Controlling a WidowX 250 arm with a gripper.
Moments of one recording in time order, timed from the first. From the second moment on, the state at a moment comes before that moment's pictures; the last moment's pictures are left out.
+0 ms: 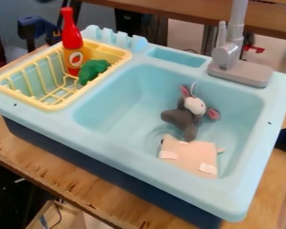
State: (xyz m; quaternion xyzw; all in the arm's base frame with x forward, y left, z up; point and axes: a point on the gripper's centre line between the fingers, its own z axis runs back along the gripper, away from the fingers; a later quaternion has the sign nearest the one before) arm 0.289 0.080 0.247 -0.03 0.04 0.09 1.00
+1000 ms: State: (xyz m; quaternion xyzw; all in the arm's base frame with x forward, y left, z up) arm 0.276 0.007 0.222 0.04 0.05 -0.07 1.00
